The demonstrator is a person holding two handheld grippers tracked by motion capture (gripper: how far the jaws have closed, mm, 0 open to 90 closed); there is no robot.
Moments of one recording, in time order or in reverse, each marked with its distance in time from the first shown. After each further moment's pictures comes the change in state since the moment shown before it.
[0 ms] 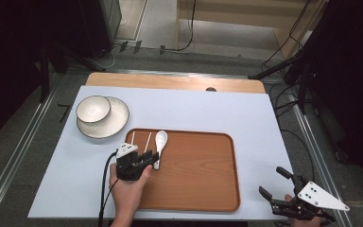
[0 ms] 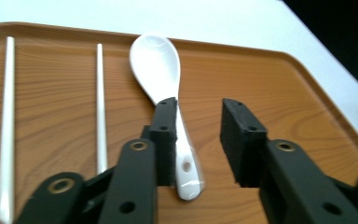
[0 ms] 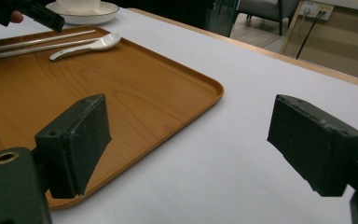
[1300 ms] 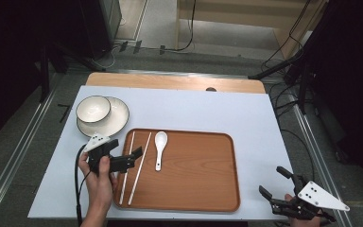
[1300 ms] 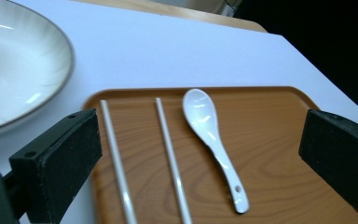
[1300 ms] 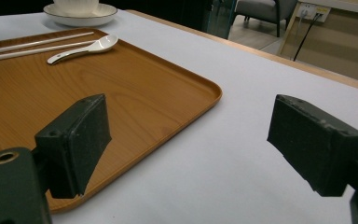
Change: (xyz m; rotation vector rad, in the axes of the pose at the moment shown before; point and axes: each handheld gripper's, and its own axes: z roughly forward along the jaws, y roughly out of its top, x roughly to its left) left arm 0.044 0.032 -0.051 -0.110 0.010 0.040; right arm 0.000 0.001 0.000 -0.002 -0.010 0.000
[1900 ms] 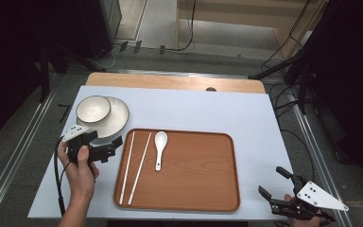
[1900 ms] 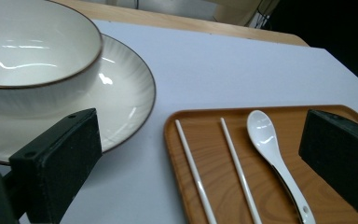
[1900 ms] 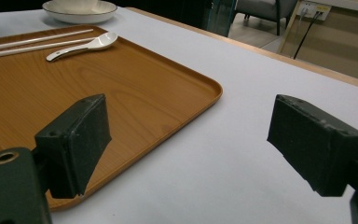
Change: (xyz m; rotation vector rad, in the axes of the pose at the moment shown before) left arm 0.047 0.023 -0.015 -0.024 0.099 0.004; right arm 0.001 -0.001 0.001 0.007 0.000 -0.005
